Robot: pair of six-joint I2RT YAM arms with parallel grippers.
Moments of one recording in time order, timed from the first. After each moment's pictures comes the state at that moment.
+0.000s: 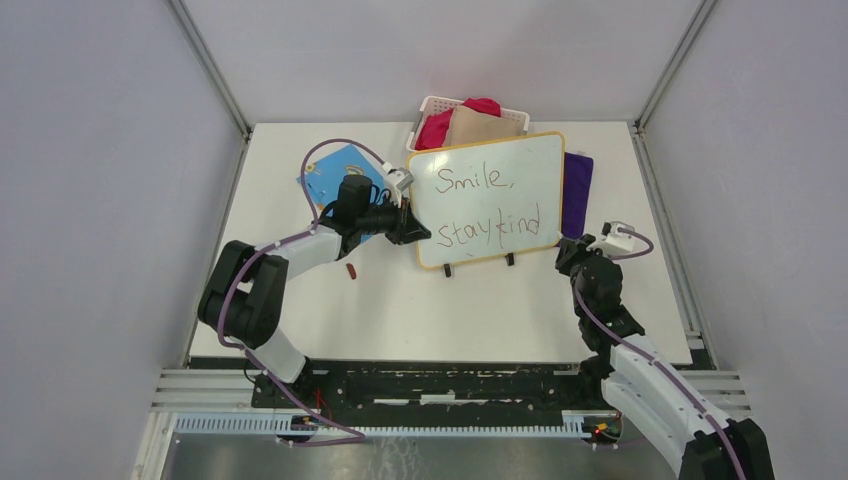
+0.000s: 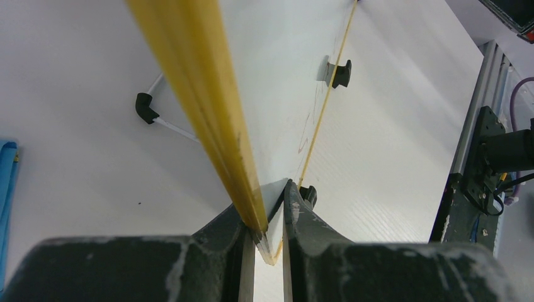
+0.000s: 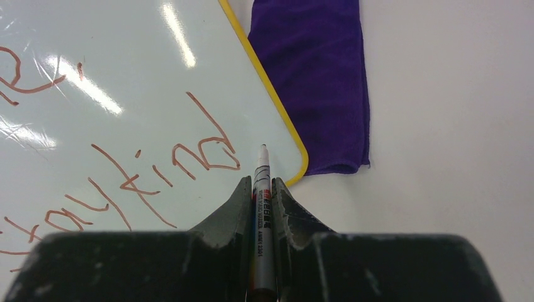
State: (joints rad) left arm -0.40 1.64 0.87 0.20 0.69 -0.12; right arm 0.33 0.69 0.21 0.27 0.46 0.46
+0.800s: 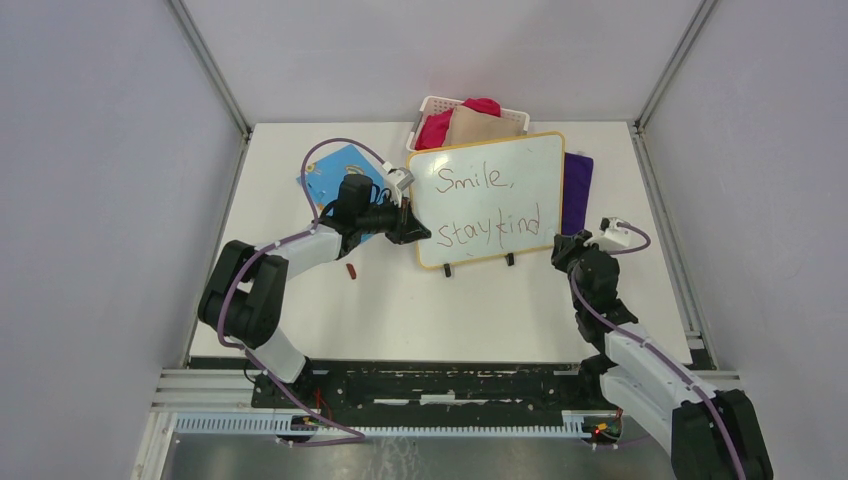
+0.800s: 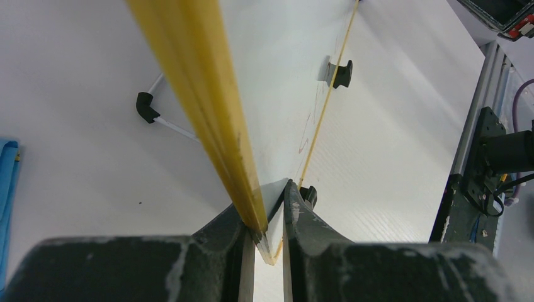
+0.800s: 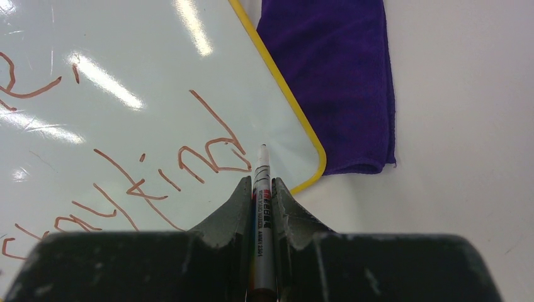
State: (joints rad) left arm -0.40 1.64 0.88 0.19 0.68 -0.12; right arm 0.28 0.85 0.21 0.41 0.35 0.54
